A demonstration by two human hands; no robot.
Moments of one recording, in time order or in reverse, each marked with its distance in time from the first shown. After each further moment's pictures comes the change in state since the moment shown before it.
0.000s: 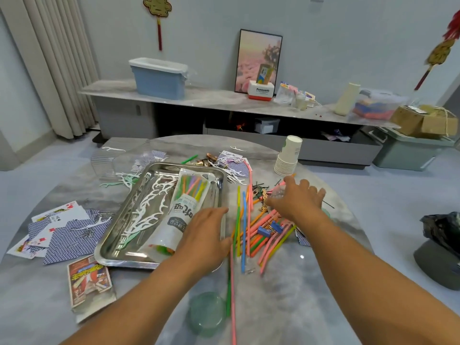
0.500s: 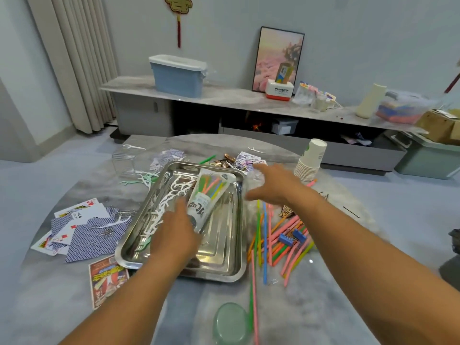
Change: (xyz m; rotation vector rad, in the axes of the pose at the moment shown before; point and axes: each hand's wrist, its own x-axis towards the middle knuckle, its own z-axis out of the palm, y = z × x) left_hand 0.007 -0.066 -0.041 0.021 0.082 -0.471; right_hand 0.006 -0.096 -0.037 0.119 -0.206 -0.374
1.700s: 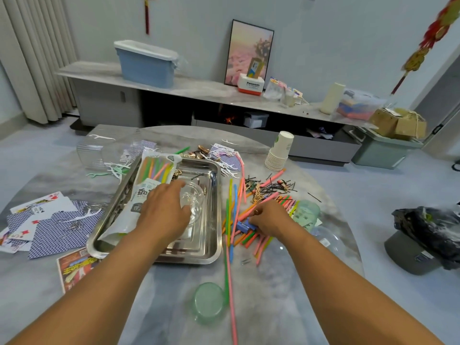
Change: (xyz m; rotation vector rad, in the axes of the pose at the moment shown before) left_hand -0.007 0.025 -0.015 -0.066 0.013 0.266; right_hand -0.059 0.060 0.070 0.374 -0.037 0.266
